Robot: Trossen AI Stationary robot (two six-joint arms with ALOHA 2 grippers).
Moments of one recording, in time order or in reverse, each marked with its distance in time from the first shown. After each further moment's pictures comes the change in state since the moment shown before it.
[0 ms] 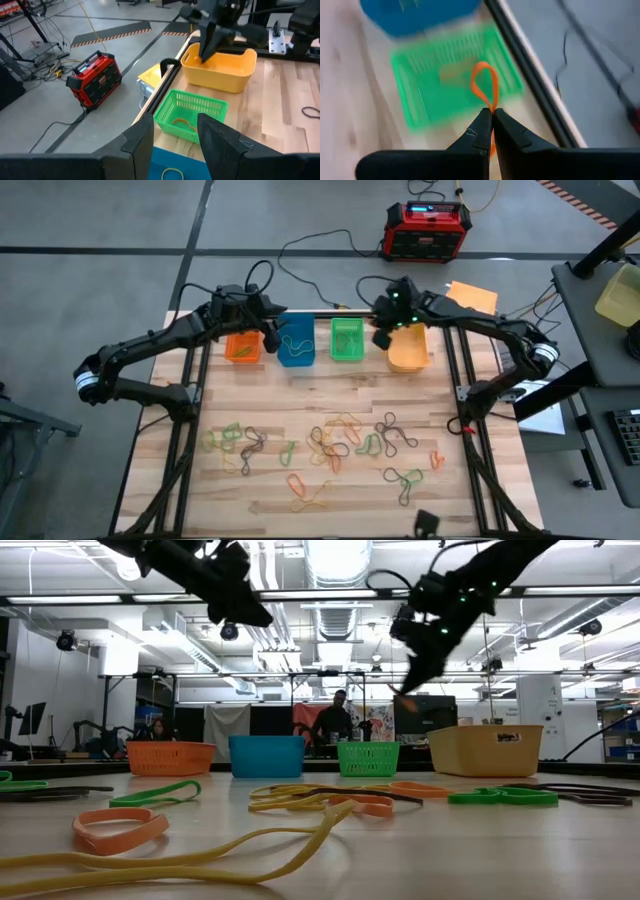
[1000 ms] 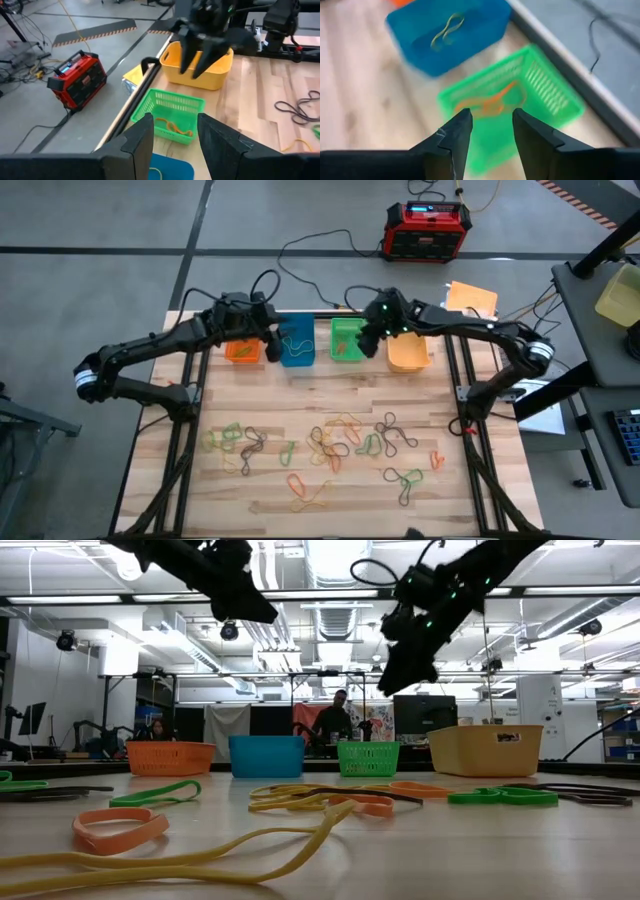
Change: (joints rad) left arm -0.083 0.000 0.000 -0.028 0.000 -0.031; right arm 0.129 0.012 -0.002 0.020 0.000 0.322
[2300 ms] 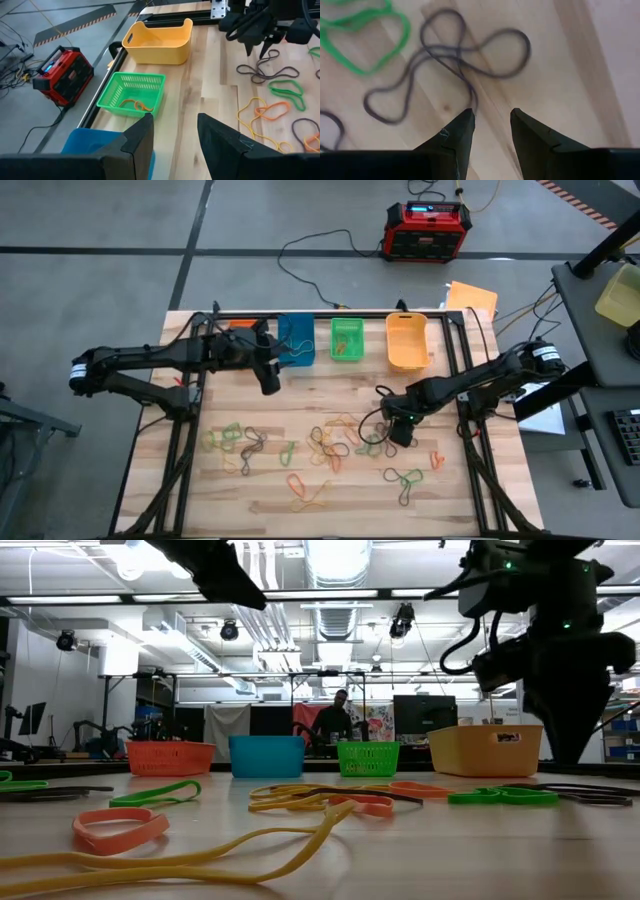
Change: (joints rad) left arm -0.315 -0.054 -0.001 -0.175 -0.230 -0.019; right arm 0.713 -0.069 -0.343 -0.346 0.097 0.603
